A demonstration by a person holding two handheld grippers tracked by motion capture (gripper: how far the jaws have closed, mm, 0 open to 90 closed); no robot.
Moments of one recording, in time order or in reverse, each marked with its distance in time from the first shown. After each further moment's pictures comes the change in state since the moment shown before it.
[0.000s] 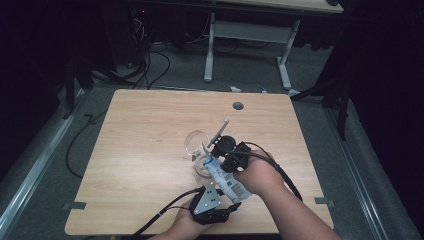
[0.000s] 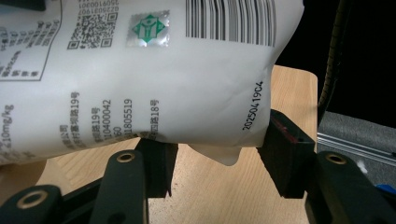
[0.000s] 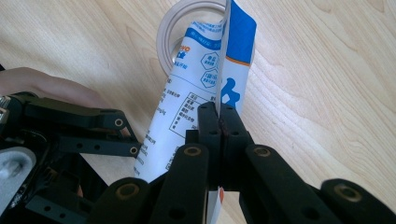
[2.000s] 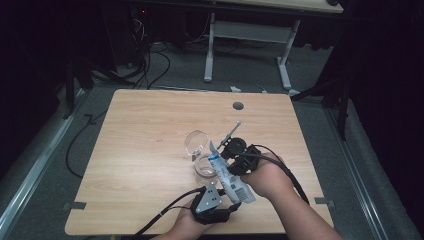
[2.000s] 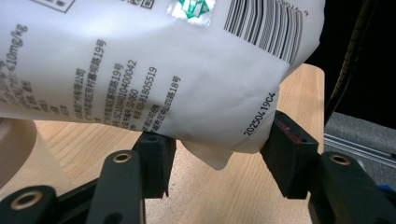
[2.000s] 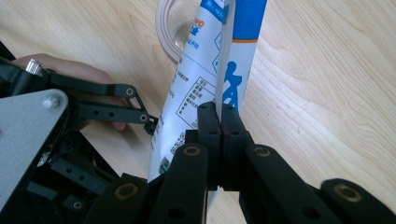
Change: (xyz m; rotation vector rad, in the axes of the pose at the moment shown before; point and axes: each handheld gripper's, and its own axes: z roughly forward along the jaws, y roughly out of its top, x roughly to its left) left arm 0.001 -0.008 0.007 0.025 0.012 -0.028; right arm -0.008 -0.021 -0.006 -0.013 0.045 0.036
